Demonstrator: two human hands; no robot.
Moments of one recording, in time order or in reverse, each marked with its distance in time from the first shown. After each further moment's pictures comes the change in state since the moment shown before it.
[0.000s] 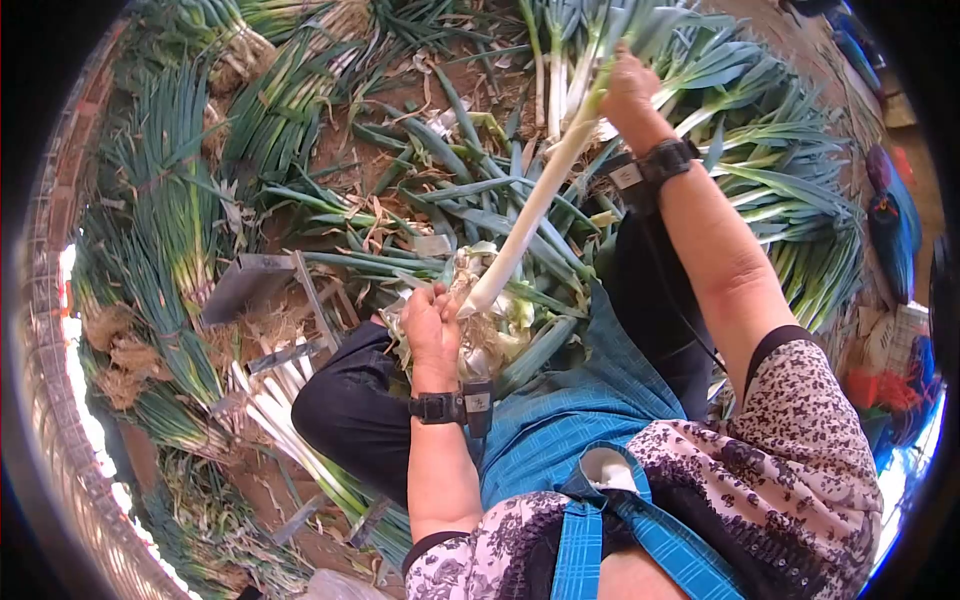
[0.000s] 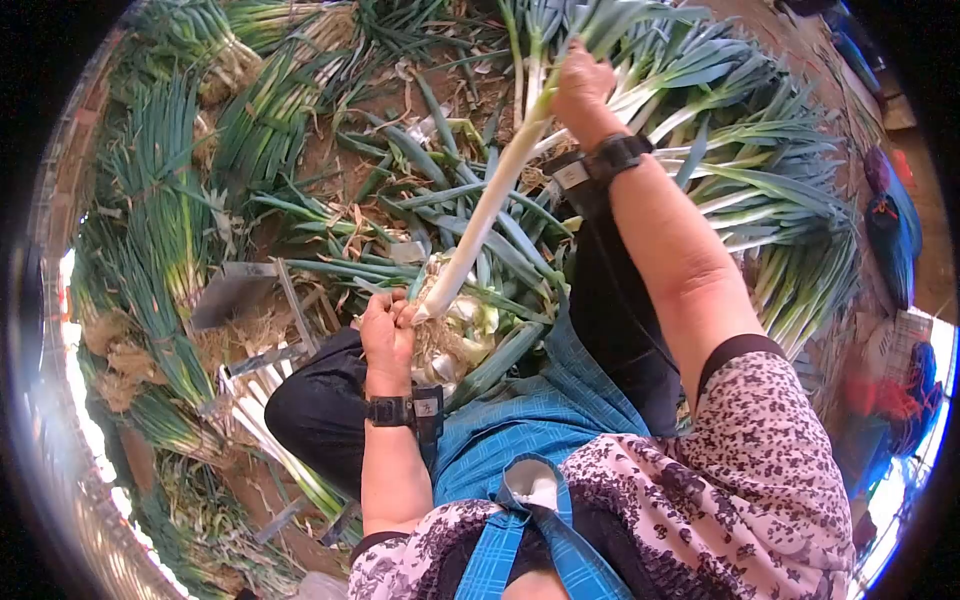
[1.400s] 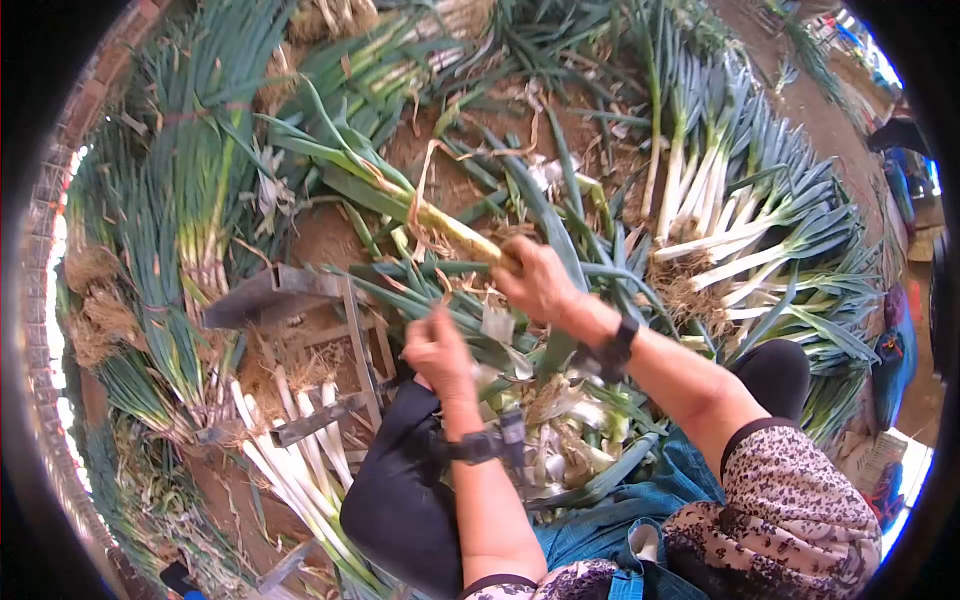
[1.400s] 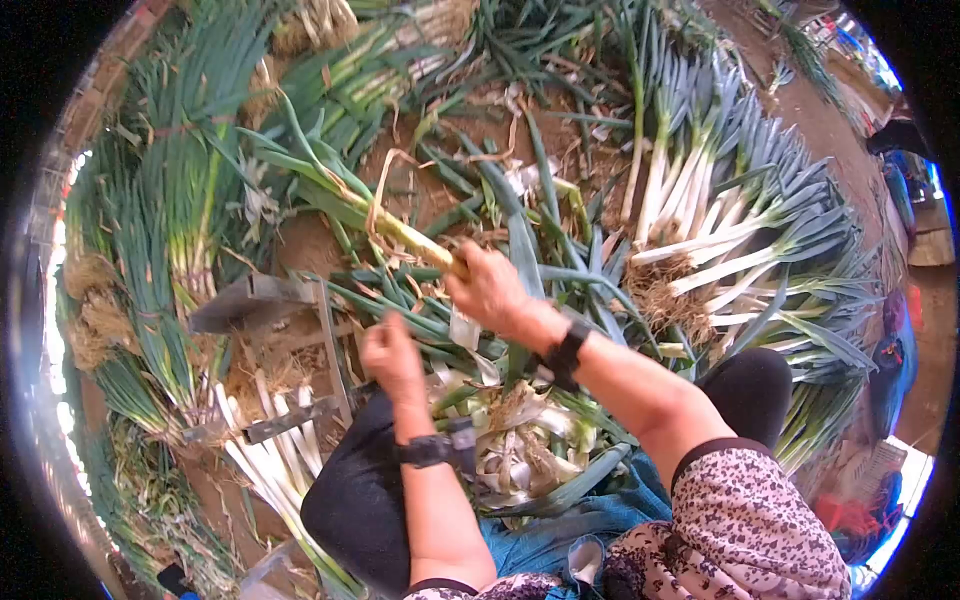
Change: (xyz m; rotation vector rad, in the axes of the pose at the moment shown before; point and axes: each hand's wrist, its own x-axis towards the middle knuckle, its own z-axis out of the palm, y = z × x) left_hand 0.133 0.106 -0.026 0.854 0.509 0.737; right_hand -0.223 0.207 0.089 -0.945 -1.264 -0.389
